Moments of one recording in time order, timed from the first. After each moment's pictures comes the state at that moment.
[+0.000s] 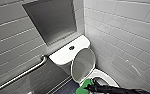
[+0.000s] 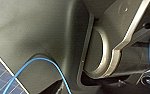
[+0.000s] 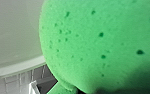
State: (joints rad) left arm 1.48 2.95 -2.44 0.06 0.05 0.15; right arm -0.64 2.85 -2.11 0.09 -0.17 0.52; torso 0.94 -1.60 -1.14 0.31
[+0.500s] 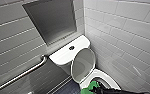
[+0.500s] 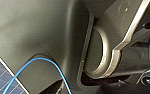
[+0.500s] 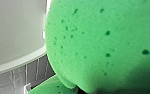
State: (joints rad) left arm 1.48 2.95 -2.44 0.06 0.05 0.15; right arm -0.67 2.72 -2.02 0.10 -0.14 0.53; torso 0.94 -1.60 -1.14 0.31
